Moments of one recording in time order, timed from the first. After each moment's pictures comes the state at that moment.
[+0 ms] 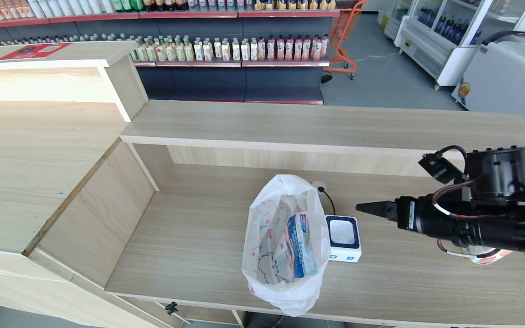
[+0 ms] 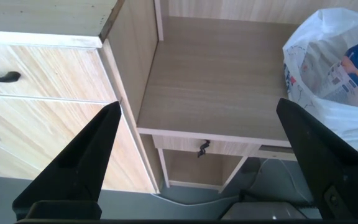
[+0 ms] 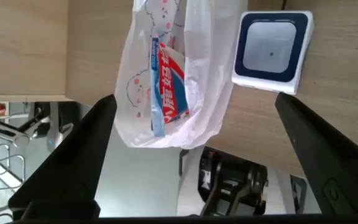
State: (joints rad) left arm 0.00 0.00 0.00 0.00 0.00 0.00; right arm 0.25 1.60 -0.70 -0.38 0.29 0.37
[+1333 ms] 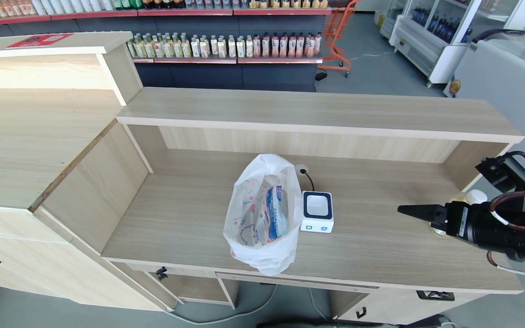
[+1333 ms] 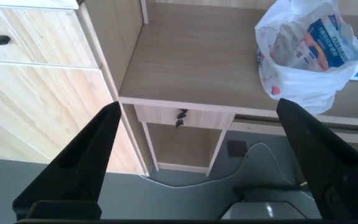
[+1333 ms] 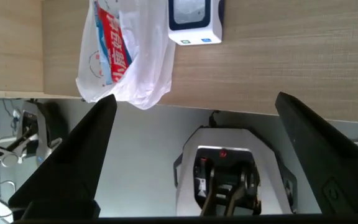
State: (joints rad) left arm 0.00 0.00 0.00 0.00 0.00 0.00; right arm 0.09 1.45 -0.59 -0.36 0.31 0.37
